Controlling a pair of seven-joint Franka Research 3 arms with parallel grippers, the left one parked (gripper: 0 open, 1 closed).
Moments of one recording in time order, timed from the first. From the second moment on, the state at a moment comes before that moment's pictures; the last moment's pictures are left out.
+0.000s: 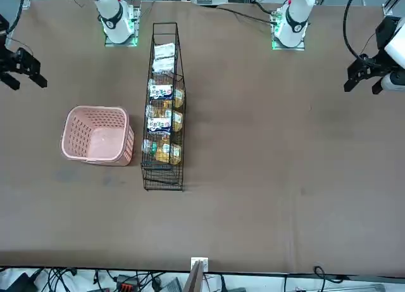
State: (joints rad) arm 0.06 -0.04 -0.08 -1.57 -0.01 1.53 -0.06
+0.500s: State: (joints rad) arm 0.06 -0.09 -0.08 -1.64 0.02 1.59 0.07
